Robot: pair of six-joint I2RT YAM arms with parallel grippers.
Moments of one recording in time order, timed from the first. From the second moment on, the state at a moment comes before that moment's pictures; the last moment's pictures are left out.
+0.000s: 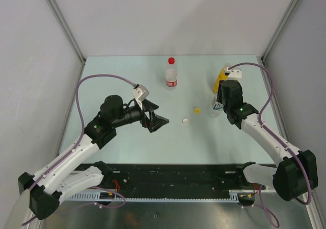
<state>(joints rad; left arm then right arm) -0.65 0.90 0.80 -0.09 0.48 -0.21 0.39 1.19 0.88 -0.17 0.49 0.21</state>
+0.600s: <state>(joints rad) -0.65 0.88 0.80 -0.09 0.48 -0.21 0.39 1.05 0.87 -0.15 0.35 0.21</state>
